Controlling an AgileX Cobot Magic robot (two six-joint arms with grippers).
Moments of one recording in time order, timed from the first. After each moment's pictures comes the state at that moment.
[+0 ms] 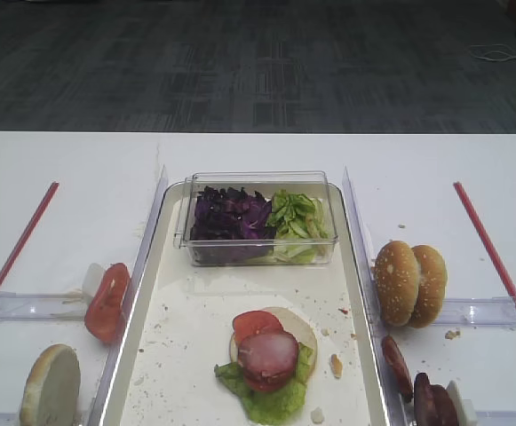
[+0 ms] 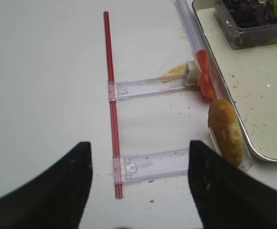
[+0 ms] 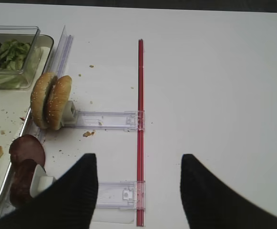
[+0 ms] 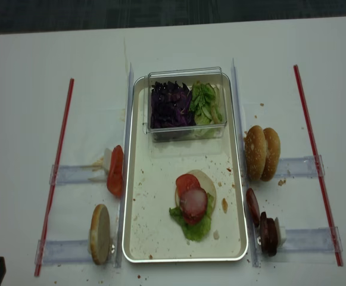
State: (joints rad) left arm -0.15 -0.02 -0.49 0.09 1.18 -0.10; right arm -0.08 -0.02 -0.49 0.07 1.12 -0.10
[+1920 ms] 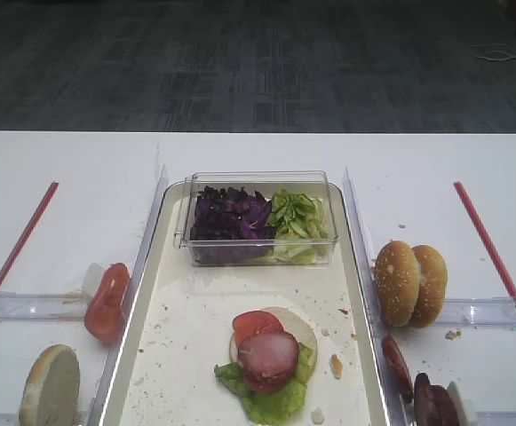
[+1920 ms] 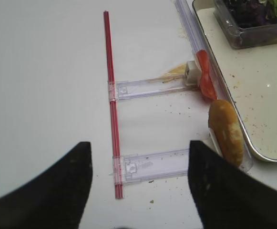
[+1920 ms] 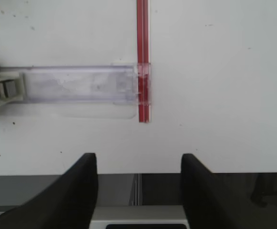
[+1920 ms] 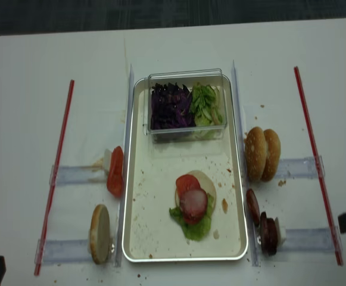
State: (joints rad) left arm -0.15 -0.02 -0.49 0.09 1.18 -0.10; right arm -0.08 0.95 -0.54 0.07 1.11 -0.09
